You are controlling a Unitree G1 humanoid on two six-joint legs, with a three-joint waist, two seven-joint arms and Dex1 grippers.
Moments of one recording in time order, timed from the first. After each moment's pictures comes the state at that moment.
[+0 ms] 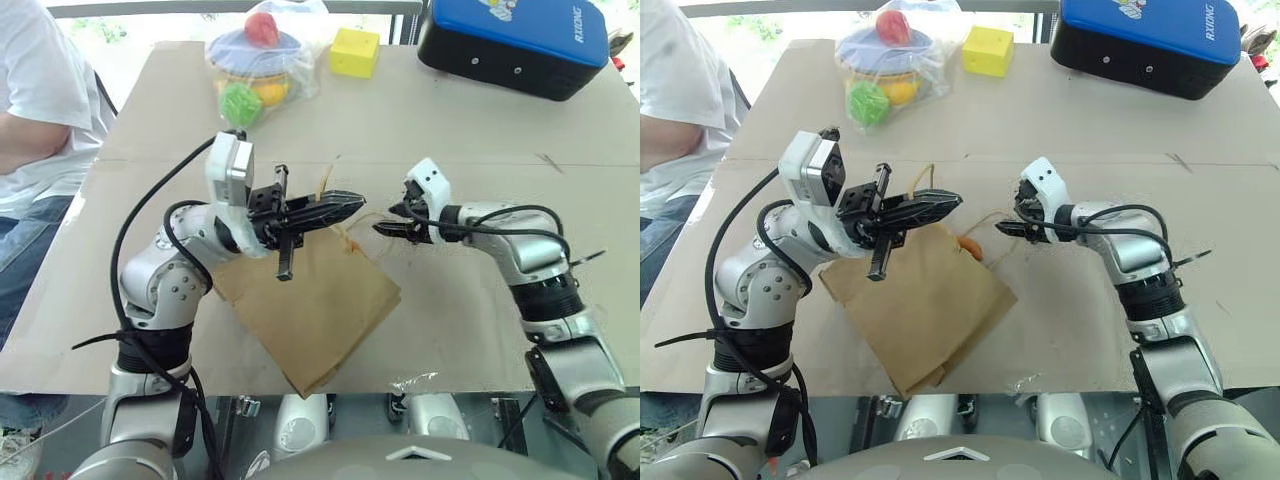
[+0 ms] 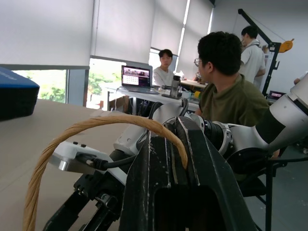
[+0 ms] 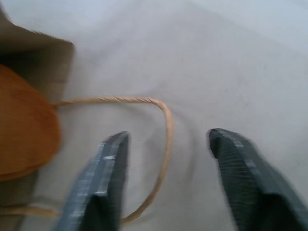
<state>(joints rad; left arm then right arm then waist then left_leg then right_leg) -0.41 0.52 0.08 -0.29 -0.87 0.52 -1.13 -0.66 -0.34 0.20 0.08 0.26 0.91 0.72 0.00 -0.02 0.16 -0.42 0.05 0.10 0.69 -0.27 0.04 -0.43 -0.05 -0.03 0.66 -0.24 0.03</state>
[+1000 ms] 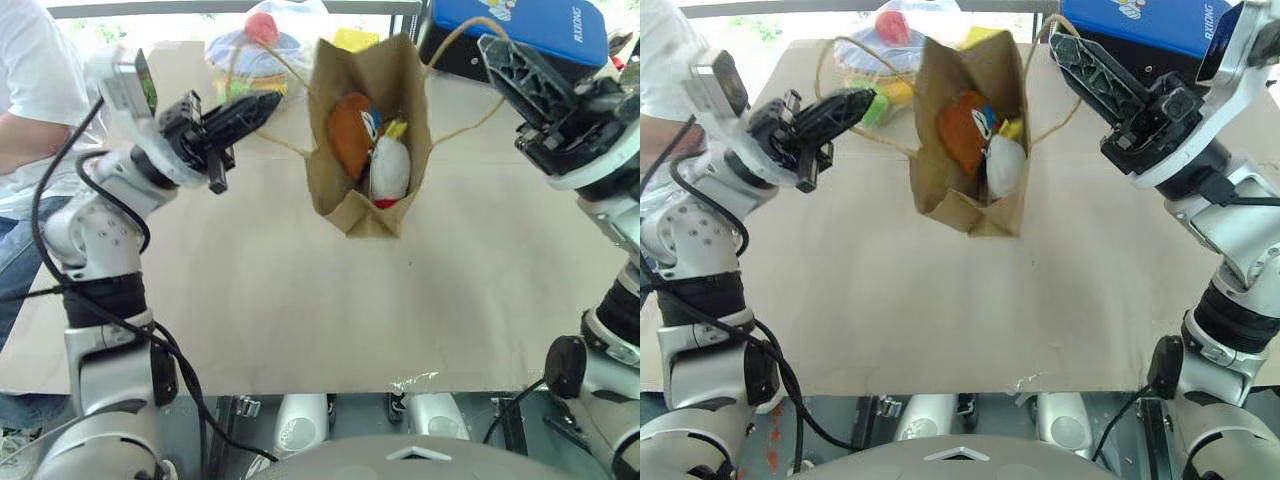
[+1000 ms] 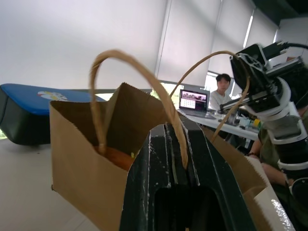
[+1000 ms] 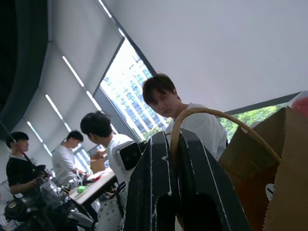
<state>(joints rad) -0.70 0.66 0.24 0.07 -0.88 0.58 -1.10 -0.63 -0.44 -0.40 -0.48 1.82 0.92 -0.12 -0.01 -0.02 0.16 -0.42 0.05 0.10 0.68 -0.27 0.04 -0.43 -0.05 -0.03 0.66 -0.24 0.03</state>
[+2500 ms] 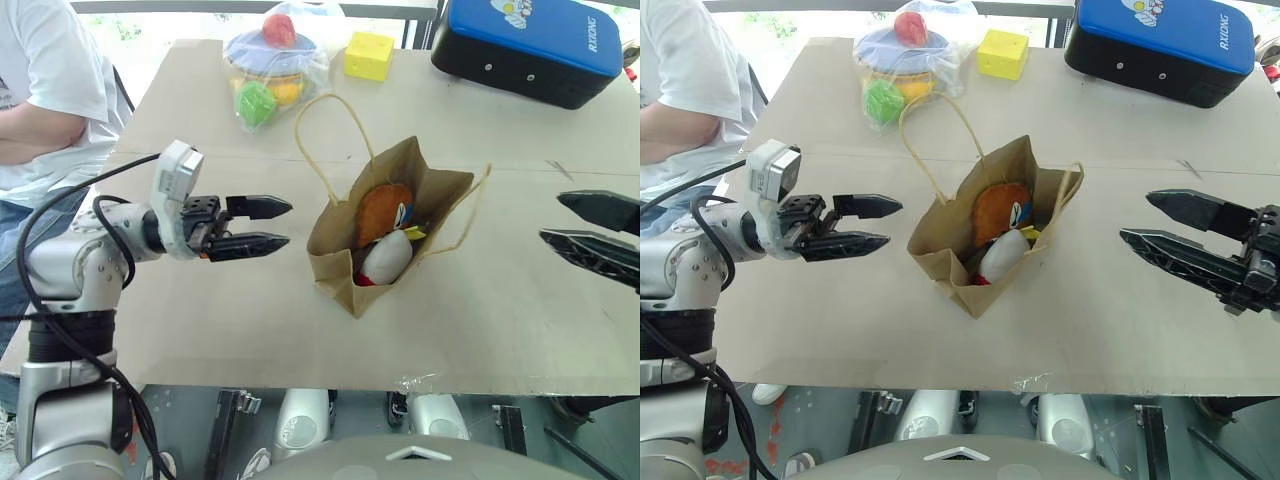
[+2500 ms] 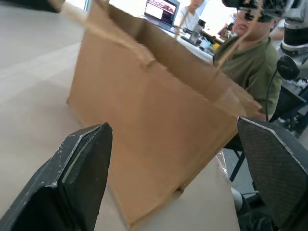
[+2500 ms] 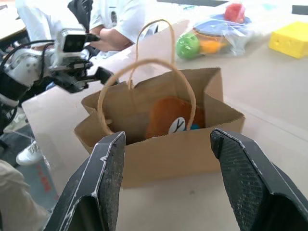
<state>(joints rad) -0.39 0.81 0.18 -0.11 -0.79 0.77 -1.39 0.21 -1.09 -1.03 -0.70 1.74 1.02 0.45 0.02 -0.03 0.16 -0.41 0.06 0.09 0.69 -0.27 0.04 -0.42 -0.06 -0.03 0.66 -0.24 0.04</state>
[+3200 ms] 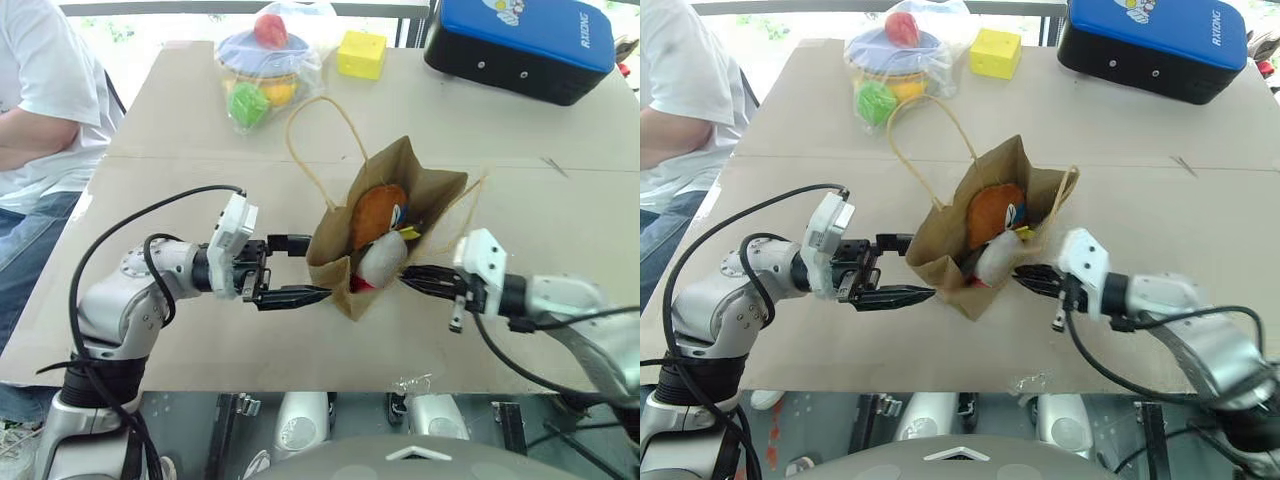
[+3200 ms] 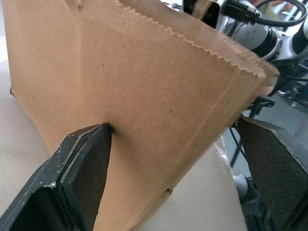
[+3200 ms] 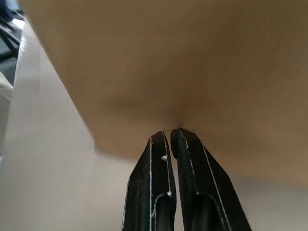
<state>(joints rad) -0.20 0.74 0.07 -0.33 -0.73 0.62 -1.24 -0.14 -0.67 0.22 -0.55 0.48 0.50 0.77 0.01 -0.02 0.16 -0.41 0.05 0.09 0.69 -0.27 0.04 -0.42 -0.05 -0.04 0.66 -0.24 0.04</state>
